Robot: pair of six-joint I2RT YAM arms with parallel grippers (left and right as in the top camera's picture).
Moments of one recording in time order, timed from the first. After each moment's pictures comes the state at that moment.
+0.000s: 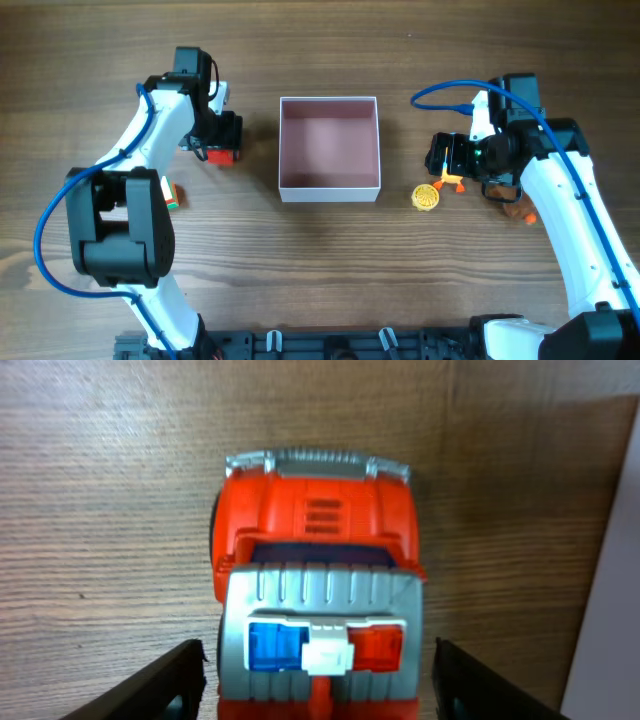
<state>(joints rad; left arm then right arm) -0.06 1.96 1.40 -0.86 0.05 -0.02 0.05 1.45 1.18 -1.03 -0.13 0.18</state>
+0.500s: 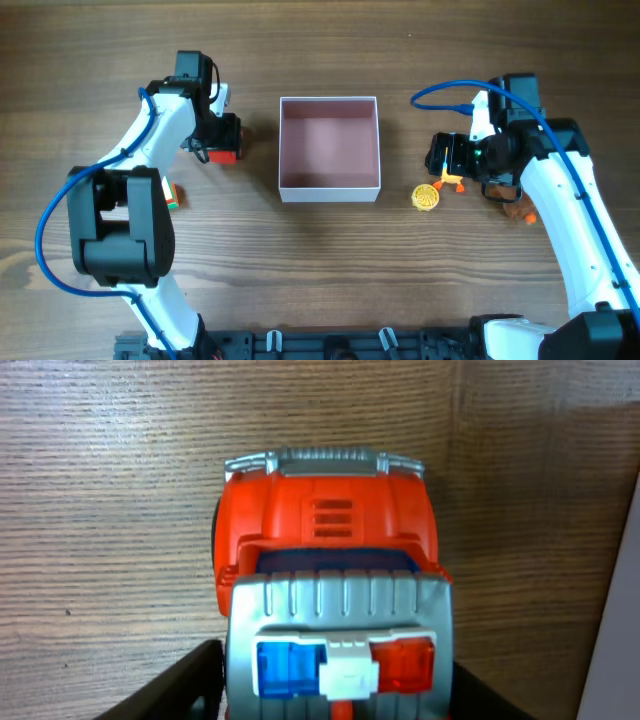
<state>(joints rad) -0.06 1.96 1.37 -0.80 0.05 -0.02 0.05 1.45 1.18 -1.03 -0.13 0.18</state>
